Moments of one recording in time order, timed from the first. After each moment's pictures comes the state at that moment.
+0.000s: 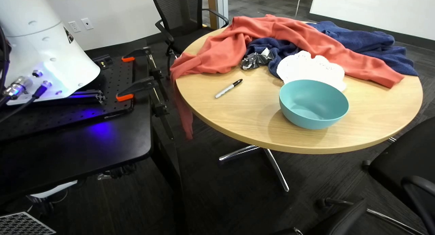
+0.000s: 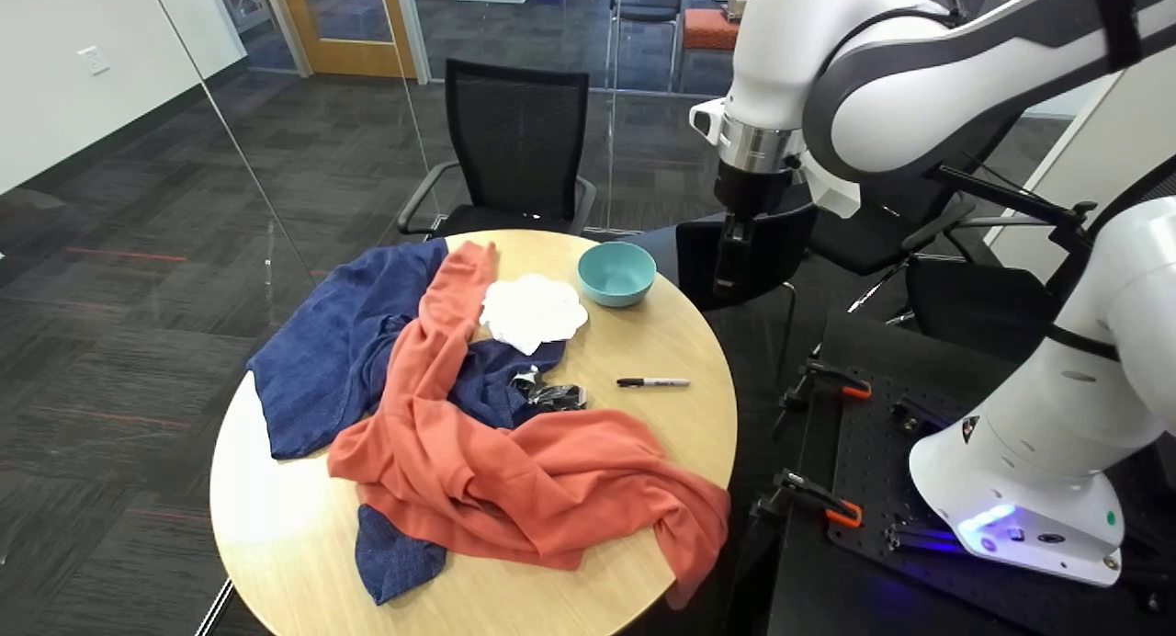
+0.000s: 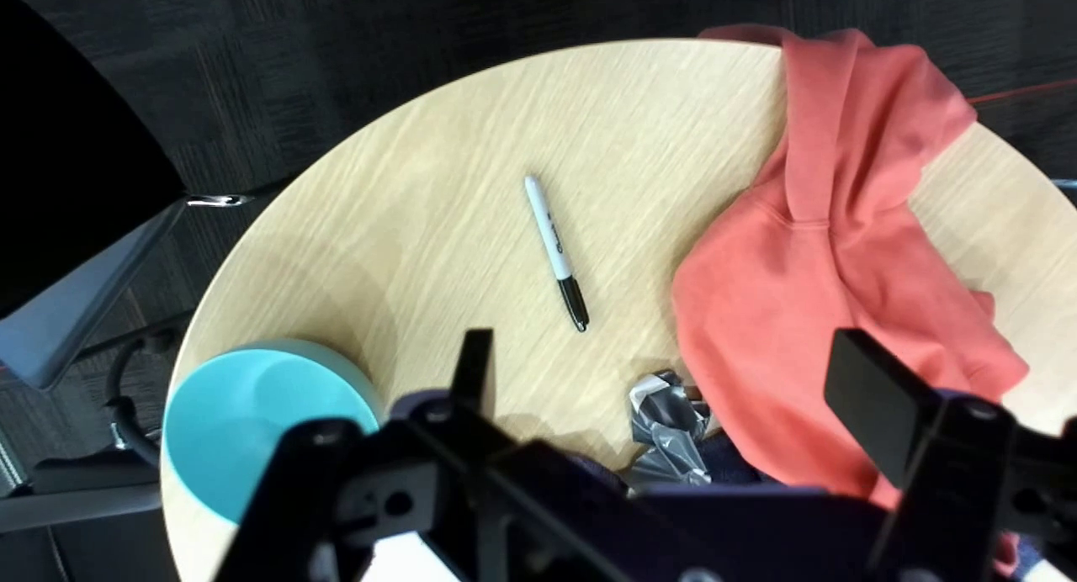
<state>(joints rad) -0.03 -0.41 -0.08 -2.70 -0.08 2.30 -0.17</state>
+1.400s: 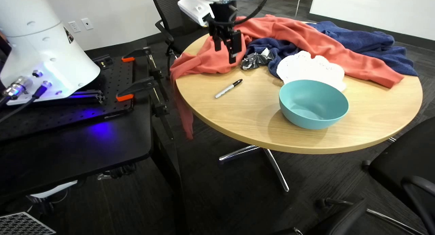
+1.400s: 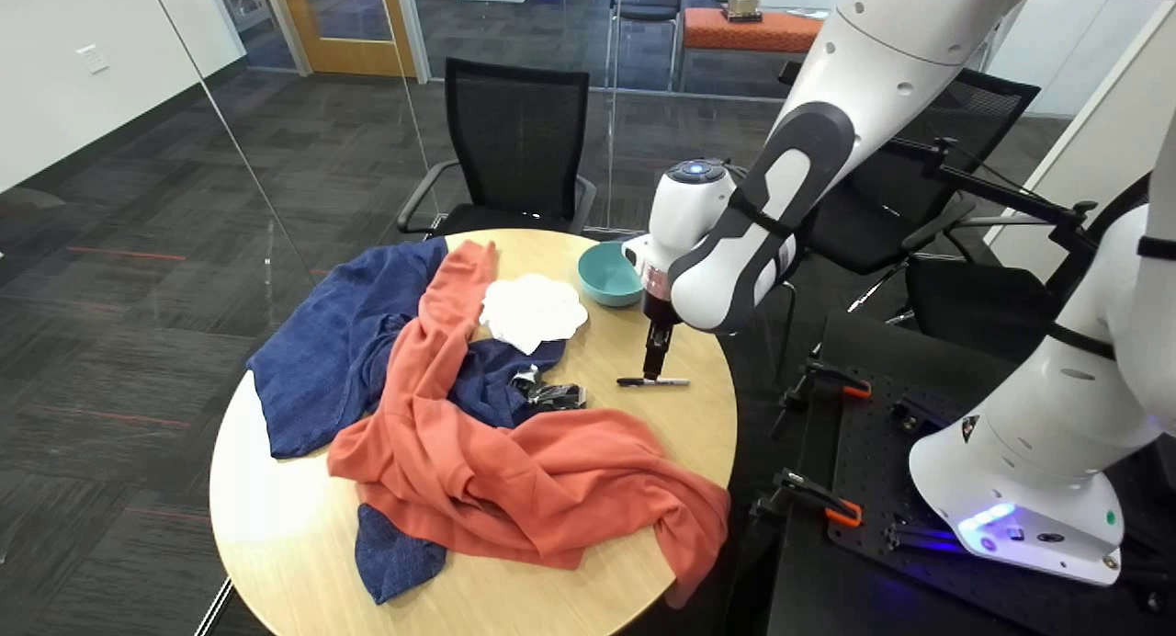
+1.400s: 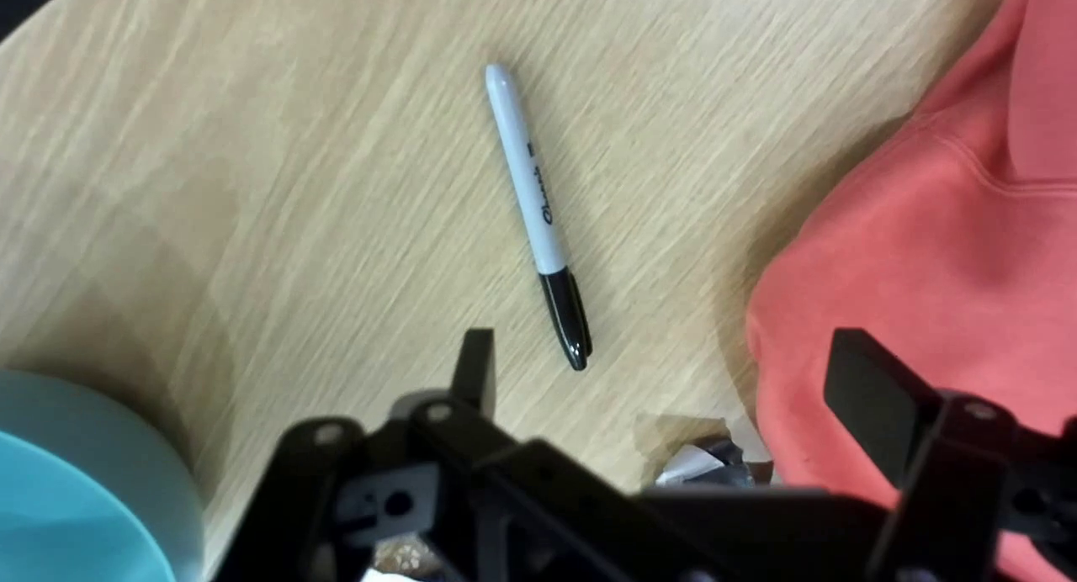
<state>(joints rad) -0.08 0.37 0.00 -2.55 0.17 2.94 -0.44</state>
